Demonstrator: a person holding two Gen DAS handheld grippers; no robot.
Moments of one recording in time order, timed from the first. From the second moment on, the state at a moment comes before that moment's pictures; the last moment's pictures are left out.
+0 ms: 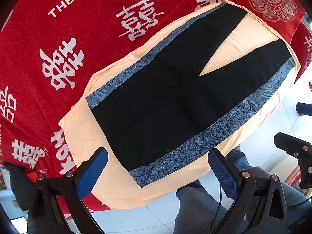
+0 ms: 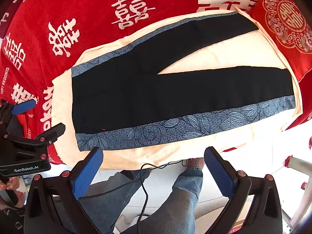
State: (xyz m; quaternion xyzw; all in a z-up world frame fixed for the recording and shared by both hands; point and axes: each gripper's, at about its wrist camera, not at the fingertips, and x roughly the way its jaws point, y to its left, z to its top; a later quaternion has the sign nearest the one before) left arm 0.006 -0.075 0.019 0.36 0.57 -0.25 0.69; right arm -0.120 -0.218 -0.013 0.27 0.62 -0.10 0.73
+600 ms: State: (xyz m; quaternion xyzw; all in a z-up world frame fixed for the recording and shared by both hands) left arm 0.021 -0.038 0.039 0.29 0.56 -0.20 0.75; right arm -0.105 -0.216 -0.018 0.26 0.62 -0.07 0.73
